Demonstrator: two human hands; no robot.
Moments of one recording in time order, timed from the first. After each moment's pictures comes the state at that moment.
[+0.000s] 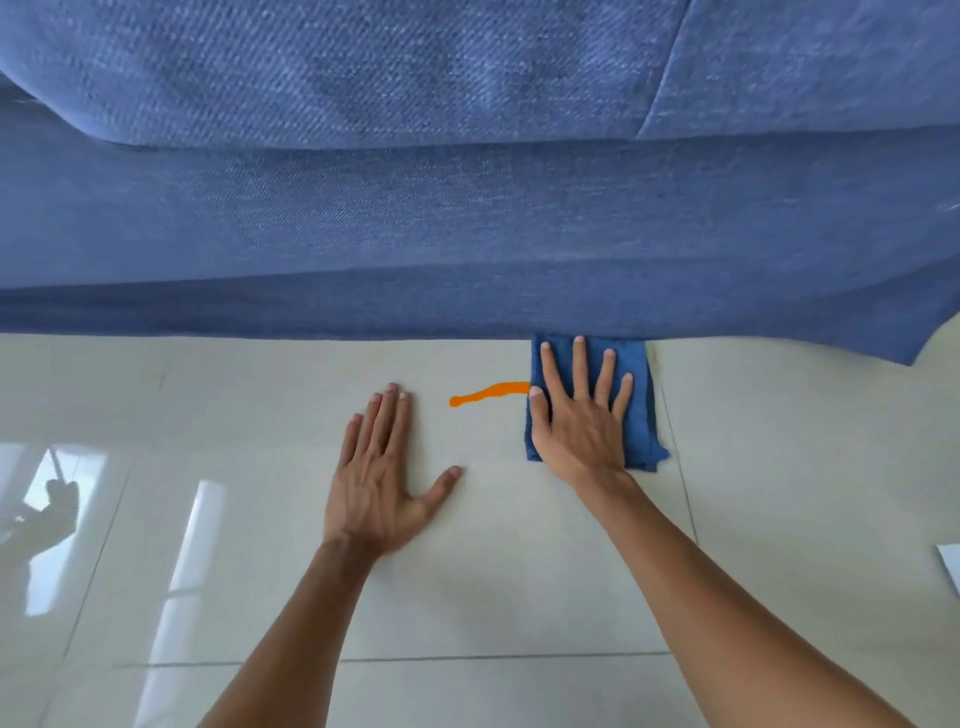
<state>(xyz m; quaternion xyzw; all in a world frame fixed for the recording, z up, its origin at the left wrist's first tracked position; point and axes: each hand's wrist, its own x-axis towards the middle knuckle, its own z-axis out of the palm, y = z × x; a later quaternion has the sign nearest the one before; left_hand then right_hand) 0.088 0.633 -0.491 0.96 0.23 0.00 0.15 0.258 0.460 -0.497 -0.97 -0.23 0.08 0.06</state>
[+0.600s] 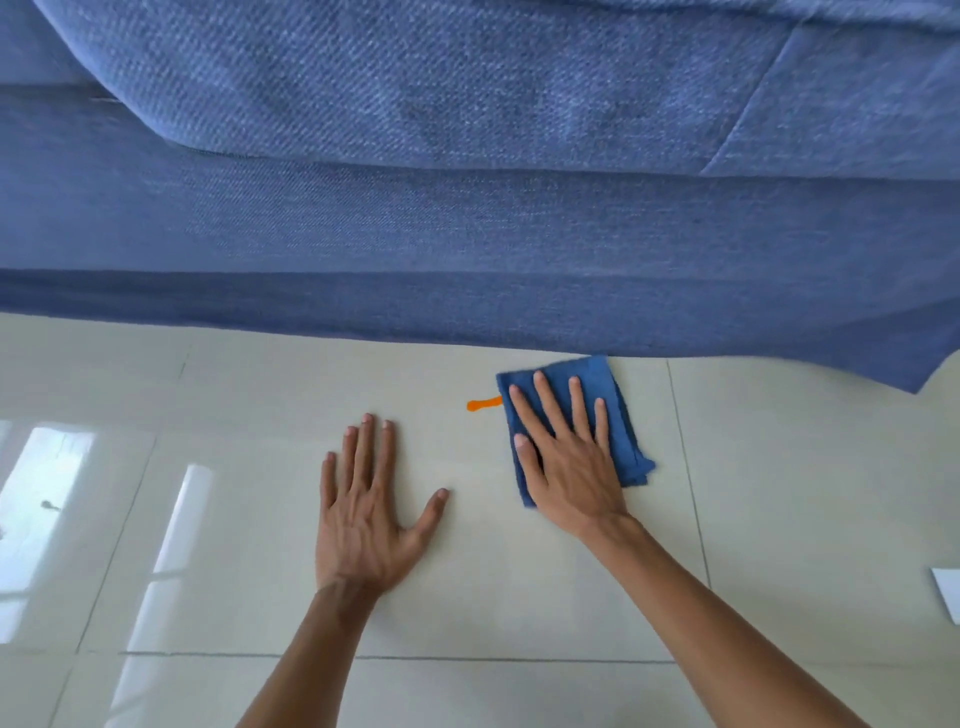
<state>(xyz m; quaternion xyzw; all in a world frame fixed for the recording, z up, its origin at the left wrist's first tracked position) 0.046 0.627 -0.489 0.94 0.32 0.00 0.15 0.223 0.452 -0.497 -0.93 -0.36 0.07 0.04</state>
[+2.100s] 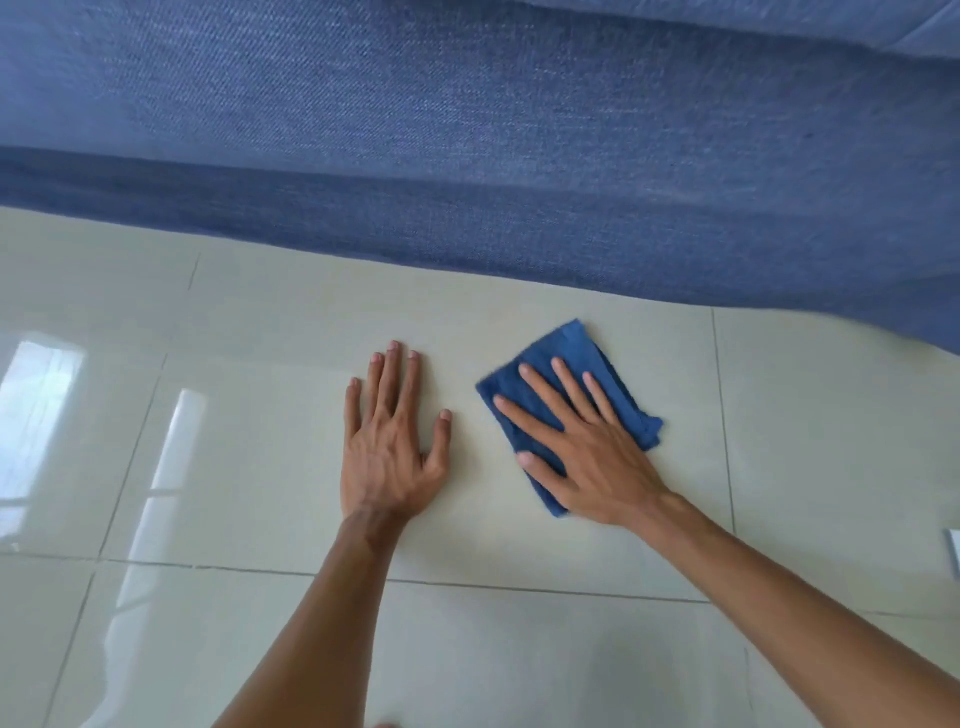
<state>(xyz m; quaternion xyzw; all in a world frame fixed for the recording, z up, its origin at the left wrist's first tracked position) 0.043 0.632 -0.496 0.93 0.32 0.02 0.20 0.194 0.438 -0.481 -0.82 -0.56 0.09 0.01</state>
